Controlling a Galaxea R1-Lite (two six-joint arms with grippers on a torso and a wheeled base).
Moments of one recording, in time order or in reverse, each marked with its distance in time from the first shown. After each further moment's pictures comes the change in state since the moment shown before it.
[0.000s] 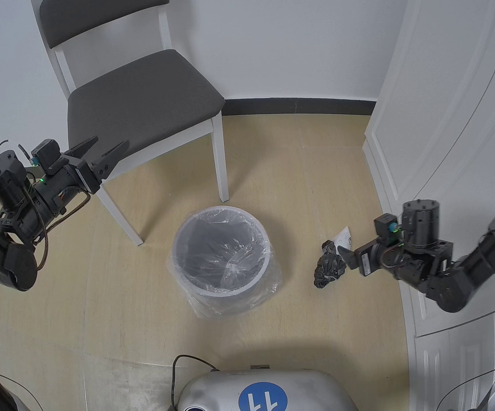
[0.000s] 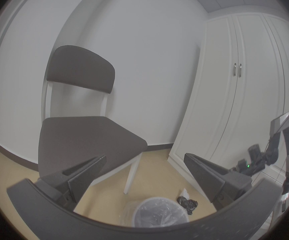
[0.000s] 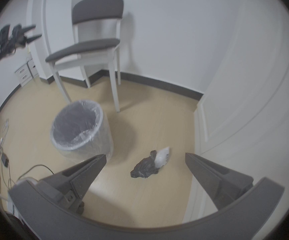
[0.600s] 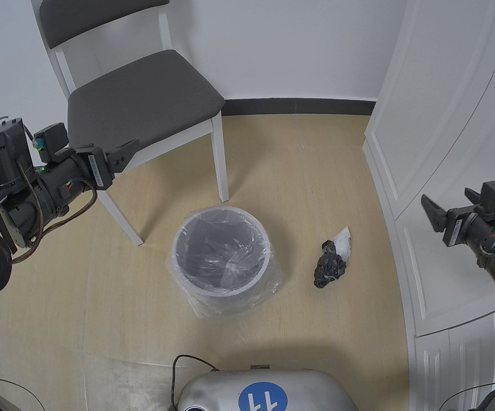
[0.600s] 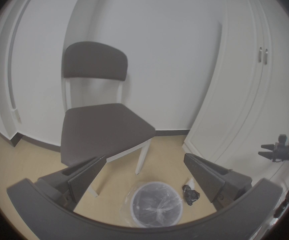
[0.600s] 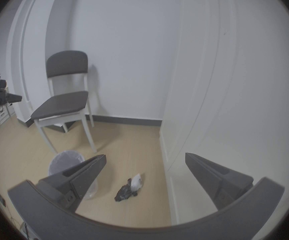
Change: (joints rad) left arm -0.242 -0.291 -0.062 0.629 0.471 0.092; right arm -0.040 -0.611 0.277 -0.023 -0.173 0.113
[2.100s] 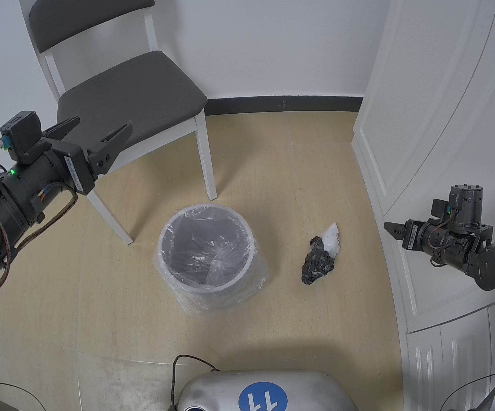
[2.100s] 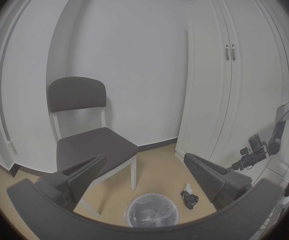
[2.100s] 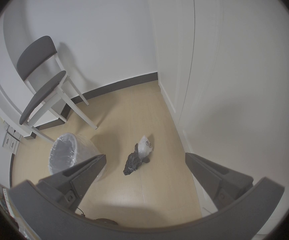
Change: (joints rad) left arm -0.105 -0.180 0.107 -0.098 0.020 0.196; right arm -0.192 0.438 -0.235 0.170 0.280 0.322
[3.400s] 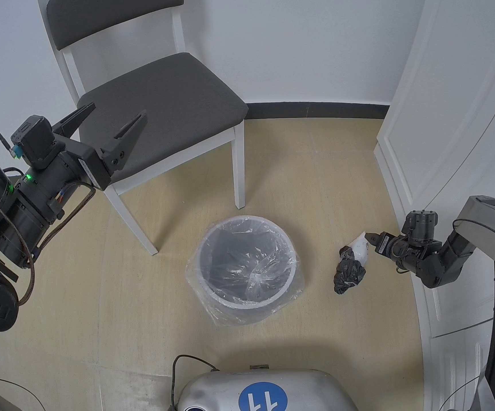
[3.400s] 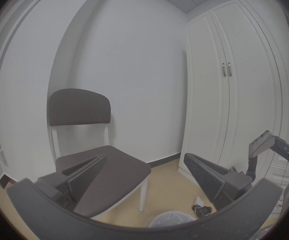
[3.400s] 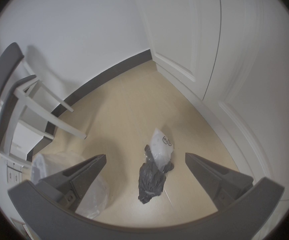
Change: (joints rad) left arm 0.014 0.151 0.075 -0.412 -0.117 -0.001; right arm -0.098 0.576 -0.354 -0.170 0.056 0.207
